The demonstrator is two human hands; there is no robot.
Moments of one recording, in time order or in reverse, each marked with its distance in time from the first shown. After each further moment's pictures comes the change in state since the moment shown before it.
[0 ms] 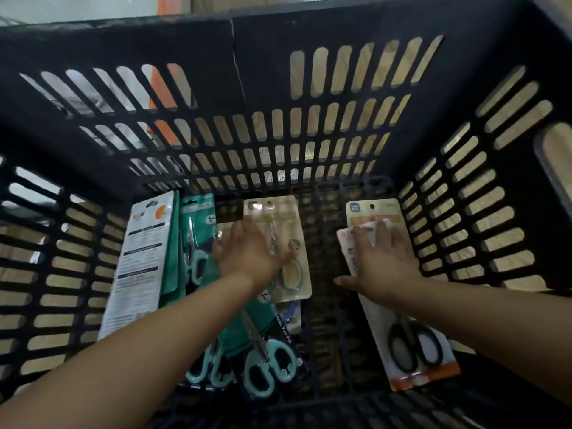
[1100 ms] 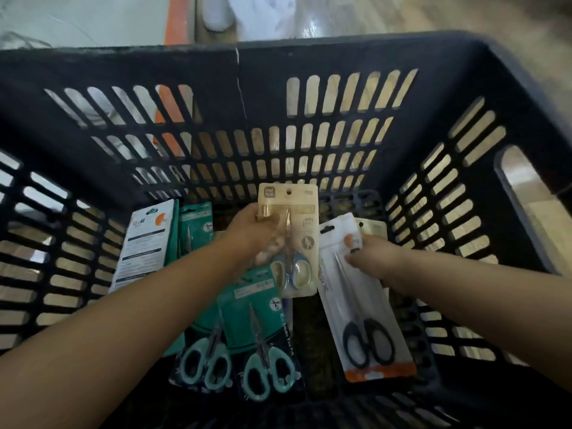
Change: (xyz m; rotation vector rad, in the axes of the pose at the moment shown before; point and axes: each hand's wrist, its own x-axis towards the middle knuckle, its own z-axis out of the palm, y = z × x) left_hand 0.001 0.028 -0.041 -1.028 -0.228 -0.117; right_hand 0.000 -0.006 -0.038 0.559 -0.178 0.113
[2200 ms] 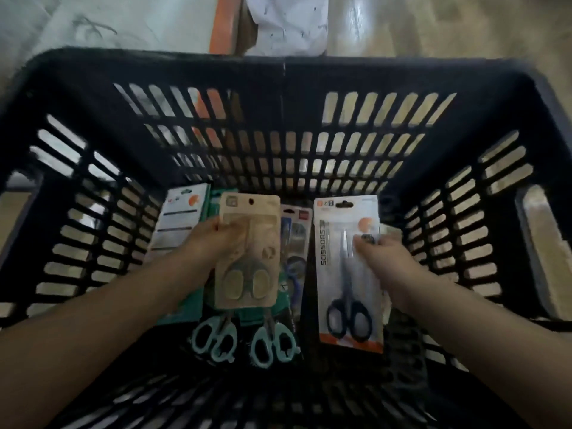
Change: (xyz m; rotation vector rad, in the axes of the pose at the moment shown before) left_hand -0.036 -0.011 -0.062 -0.050 0.173 -0.126; right_hand -0.012 -0.004 0.006 0.574 0.073 0.027
